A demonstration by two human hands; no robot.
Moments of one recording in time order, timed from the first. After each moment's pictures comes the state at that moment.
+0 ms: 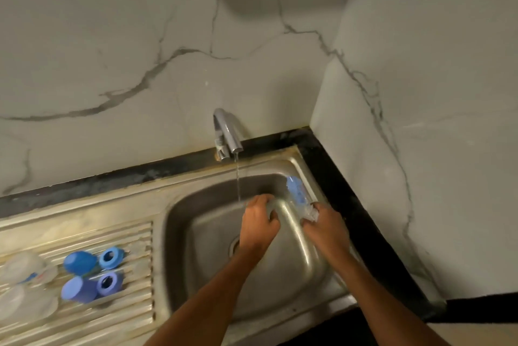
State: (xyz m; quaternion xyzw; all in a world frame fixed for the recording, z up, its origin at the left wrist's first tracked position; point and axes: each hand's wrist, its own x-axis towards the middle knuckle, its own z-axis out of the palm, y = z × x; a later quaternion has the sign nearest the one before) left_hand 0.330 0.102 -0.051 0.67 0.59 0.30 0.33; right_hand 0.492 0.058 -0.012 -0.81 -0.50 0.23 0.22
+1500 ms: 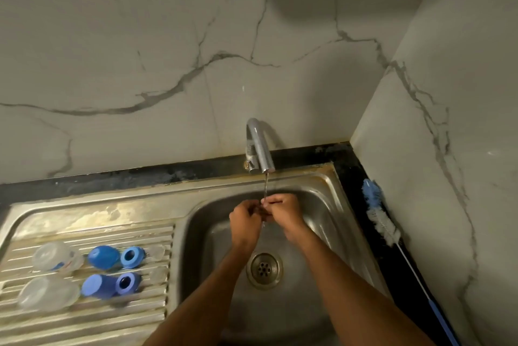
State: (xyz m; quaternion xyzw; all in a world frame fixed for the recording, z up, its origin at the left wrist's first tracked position) left_hand 0.276 0.164 -0.072 0.46 0.69 0.39 0.41; right_hand 0.382 0.194 -0.047 -0.66 -0.37 0.57 0.33
